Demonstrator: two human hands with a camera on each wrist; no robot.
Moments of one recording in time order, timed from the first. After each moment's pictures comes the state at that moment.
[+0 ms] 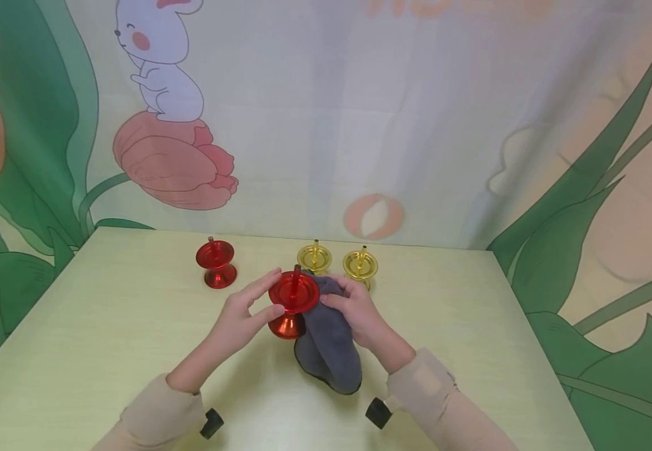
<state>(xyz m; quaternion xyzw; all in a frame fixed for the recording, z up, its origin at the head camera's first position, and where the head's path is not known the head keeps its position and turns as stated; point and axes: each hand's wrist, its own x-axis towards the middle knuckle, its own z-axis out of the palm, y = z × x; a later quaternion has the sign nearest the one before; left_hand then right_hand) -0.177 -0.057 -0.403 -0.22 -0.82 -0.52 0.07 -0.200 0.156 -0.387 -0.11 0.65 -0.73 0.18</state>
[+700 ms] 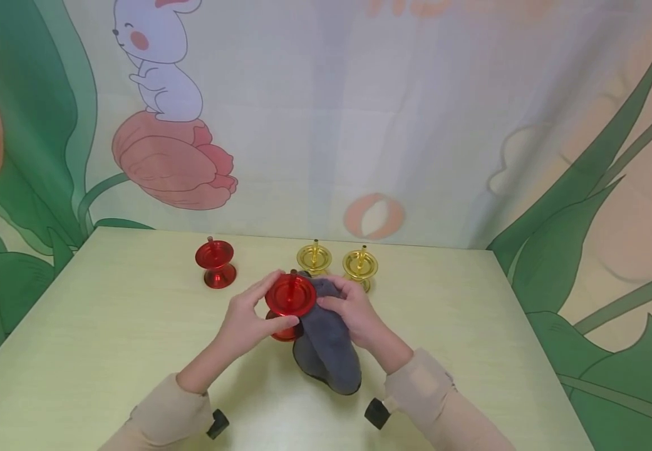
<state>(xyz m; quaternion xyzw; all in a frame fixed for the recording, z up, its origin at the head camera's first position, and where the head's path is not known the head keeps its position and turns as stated) -0.175 -0.042 -0.407 -0.16 -0.83 -0.52 0.09 -0.201 0.155 -0.389 -0.13 0.66 -0.72 0.18</state>
